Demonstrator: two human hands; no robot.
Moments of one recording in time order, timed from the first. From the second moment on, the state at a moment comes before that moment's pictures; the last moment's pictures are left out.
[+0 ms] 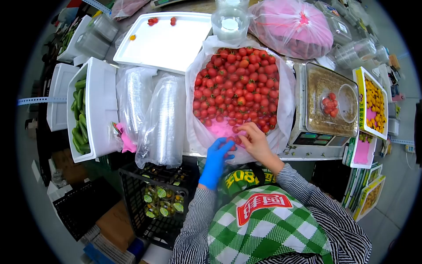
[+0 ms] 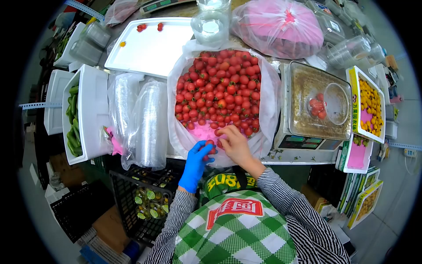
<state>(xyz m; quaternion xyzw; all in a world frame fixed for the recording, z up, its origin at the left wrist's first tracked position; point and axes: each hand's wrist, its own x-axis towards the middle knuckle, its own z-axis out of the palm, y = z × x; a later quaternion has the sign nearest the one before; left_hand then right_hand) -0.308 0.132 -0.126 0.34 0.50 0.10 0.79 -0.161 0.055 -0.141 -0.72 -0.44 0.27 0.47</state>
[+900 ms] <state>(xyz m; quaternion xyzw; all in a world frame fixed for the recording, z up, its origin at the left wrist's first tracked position) -0.305 0.133 -0.142 0.16 0.47 0.11 0.86 -0.168 0.054 -0.140 -0.58 -0.29 0.49 0.58</state>
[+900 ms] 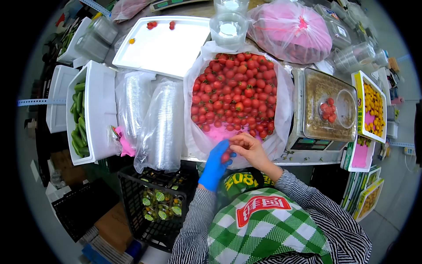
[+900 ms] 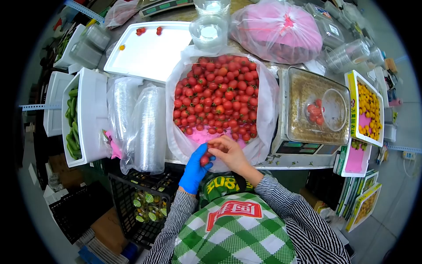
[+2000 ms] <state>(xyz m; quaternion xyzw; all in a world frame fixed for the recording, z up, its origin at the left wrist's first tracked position) -0.308 0.144 -0.145 0.10 0.42 0.18 0.88 -0.138 0.084 -0.140 -0.38 -0.07 0.68 0.62</state>
